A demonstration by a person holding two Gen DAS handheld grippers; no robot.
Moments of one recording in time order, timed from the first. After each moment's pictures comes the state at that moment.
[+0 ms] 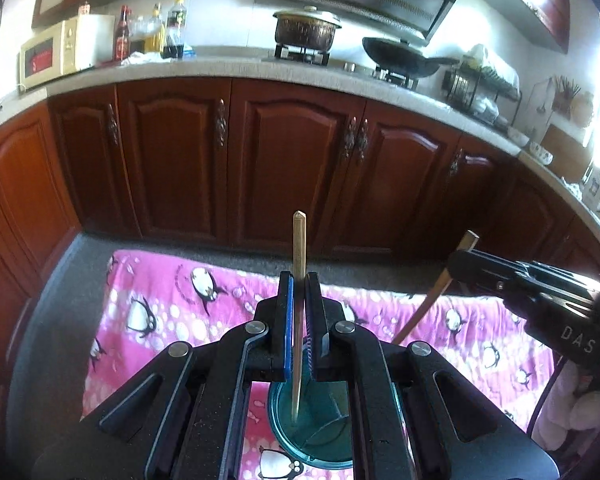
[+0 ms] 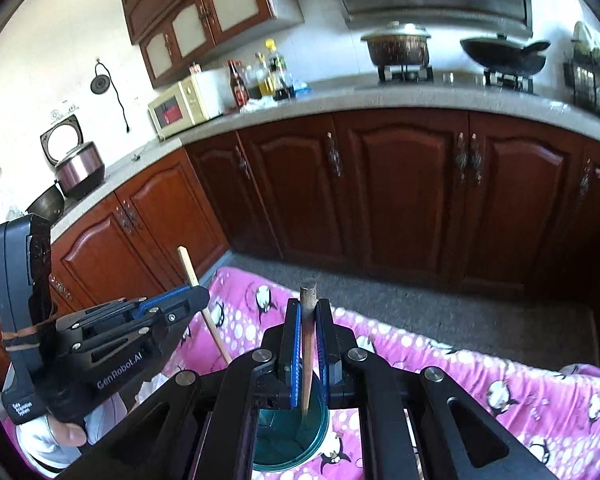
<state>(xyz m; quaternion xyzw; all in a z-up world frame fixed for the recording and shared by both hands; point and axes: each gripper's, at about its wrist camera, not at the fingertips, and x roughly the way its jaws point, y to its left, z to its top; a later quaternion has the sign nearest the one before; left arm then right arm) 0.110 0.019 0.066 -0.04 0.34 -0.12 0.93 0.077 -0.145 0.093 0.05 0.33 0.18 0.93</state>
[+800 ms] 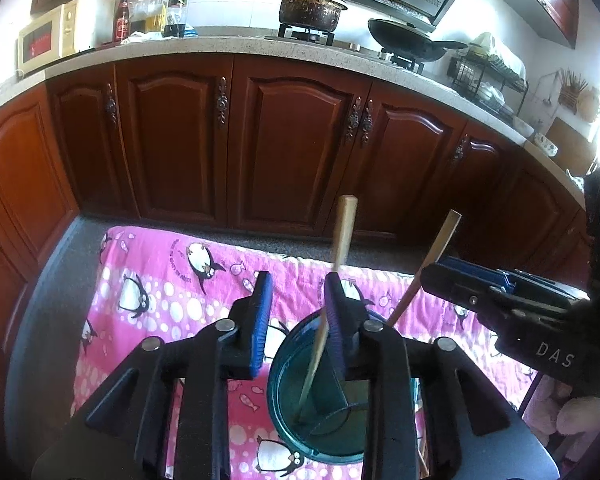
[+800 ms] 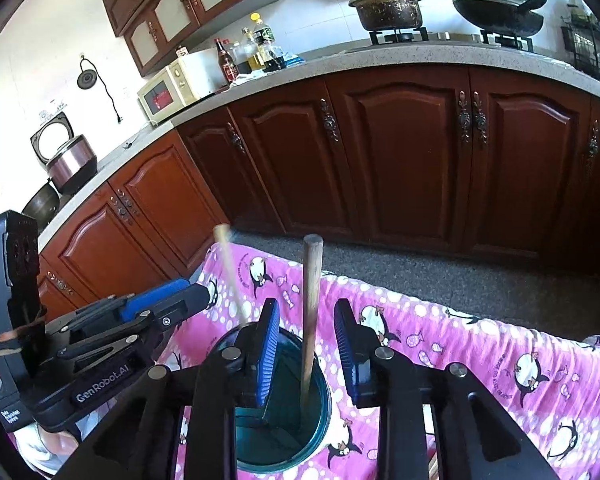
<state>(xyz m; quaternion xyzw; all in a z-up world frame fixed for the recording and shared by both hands) 0.115 0.016 0.051 -0.05 0.38 -0.12 0.92 0.094 -0.149 0.050 0.07 0.37 0.18 0.91</state>
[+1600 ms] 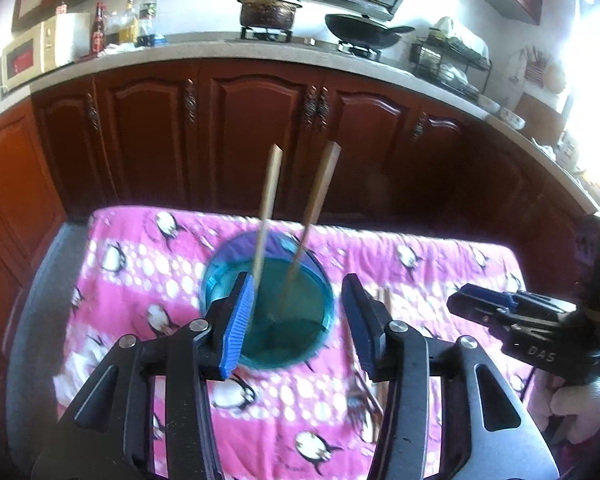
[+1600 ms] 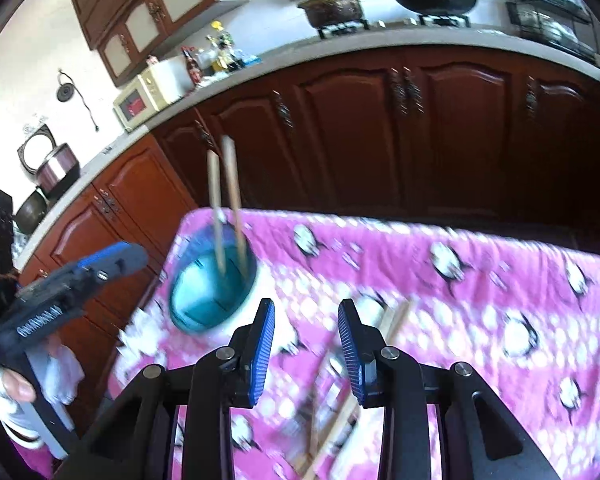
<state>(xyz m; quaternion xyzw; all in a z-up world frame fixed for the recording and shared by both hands) 0.024 -0.026 0.062 -0.03 0.38 -0.16 0.91 -0.028 -0.230 0.026 0.10 0.38 0.11 0.91</state>
